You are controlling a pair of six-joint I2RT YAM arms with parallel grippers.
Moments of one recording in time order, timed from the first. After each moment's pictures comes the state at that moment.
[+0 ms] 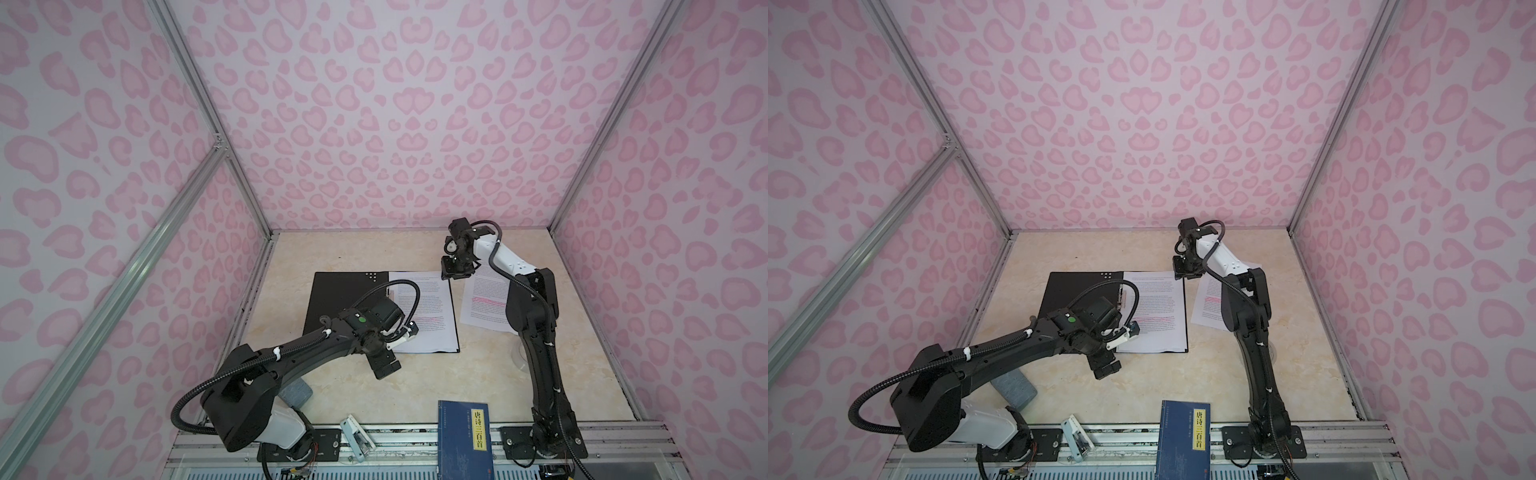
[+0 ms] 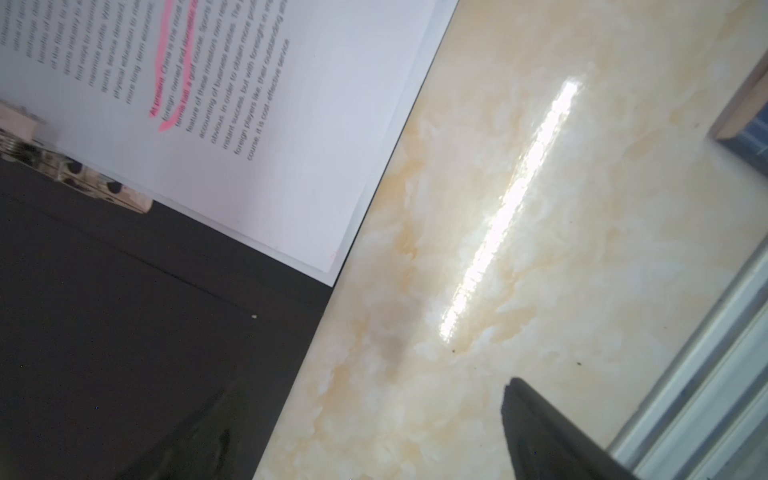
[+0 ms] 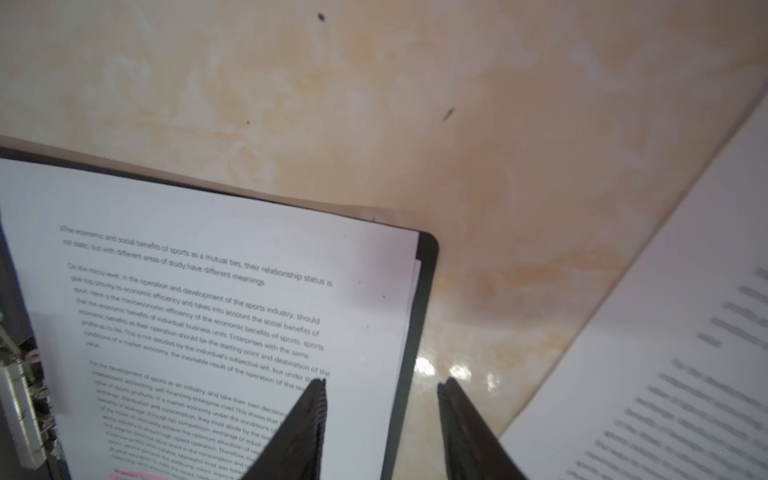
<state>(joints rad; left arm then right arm) -0.79 1.46 0.96 -0.79 0.05 0.35 0.29 2.35 2.07 -1.06 -0.13 0.21</state>
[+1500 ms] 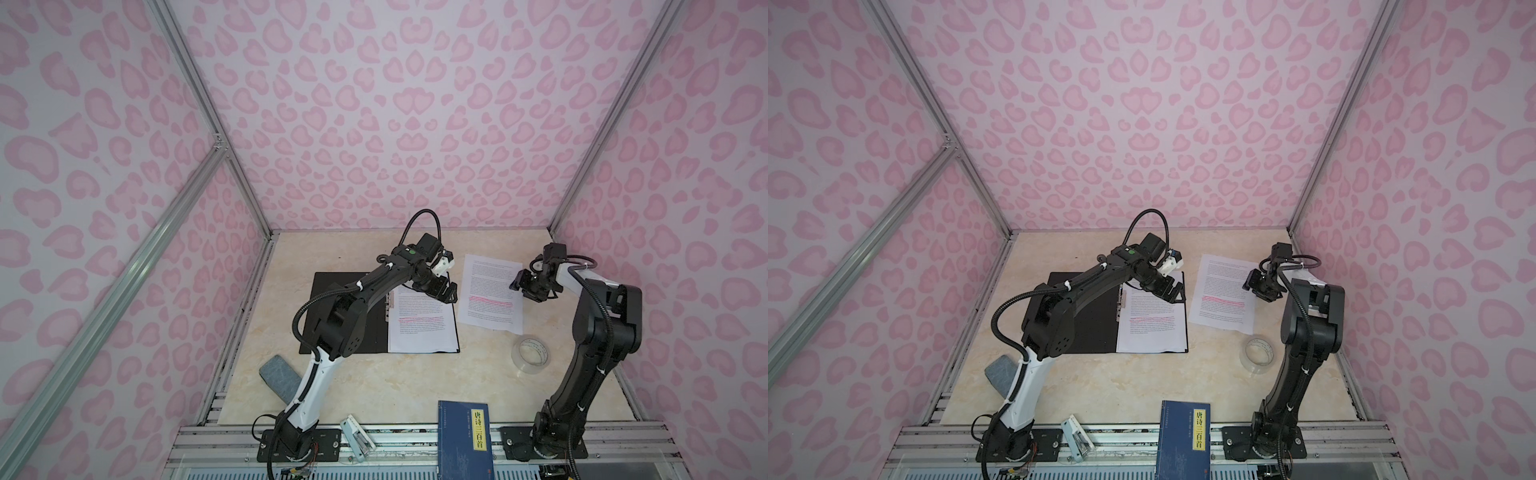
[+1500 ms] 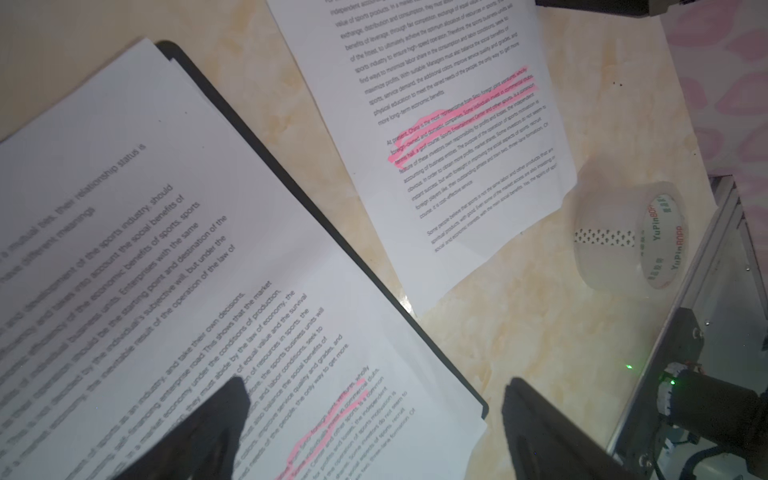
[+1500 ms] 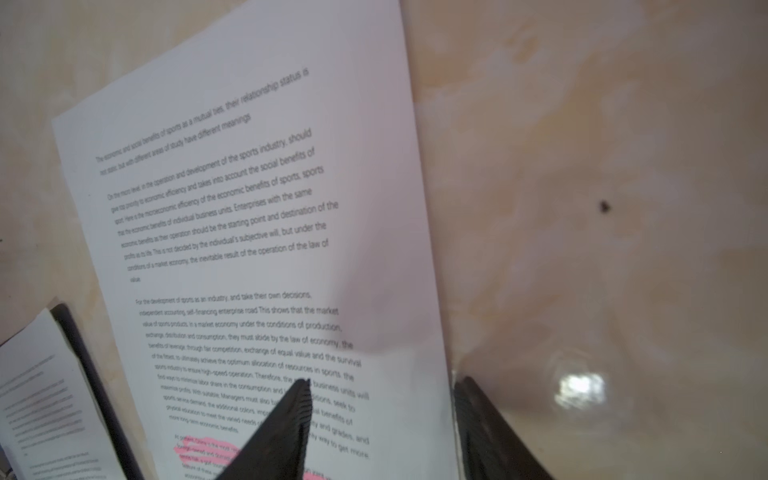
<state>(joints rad) -0.68 2.33 2.08 -0.88 0.43 -0.09 -0.21 2.02 1.36 -0.58 -0.29 0.29</state>
